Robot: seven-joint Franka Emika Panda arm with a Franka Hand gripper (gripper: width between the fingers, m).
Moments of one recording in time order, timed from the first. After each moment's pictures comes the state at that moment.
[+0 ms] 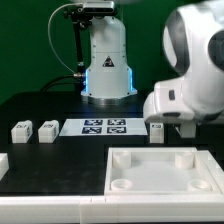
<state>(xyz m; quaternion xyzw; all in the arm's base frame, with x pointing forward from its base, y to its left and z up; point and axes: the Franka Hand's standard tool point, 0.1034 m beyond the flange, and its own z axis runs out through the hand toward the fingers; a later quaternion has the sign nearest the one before) 0.396 0.157 0.038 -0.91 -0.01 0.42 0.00</state>
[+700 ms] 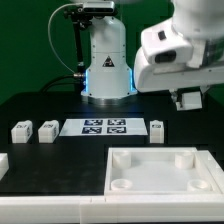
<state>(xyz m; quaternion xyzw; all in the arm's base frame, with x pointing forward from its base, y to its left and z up) 0.471 0.135 0.113 -0.97 -0.02 0.22 0.04</state>
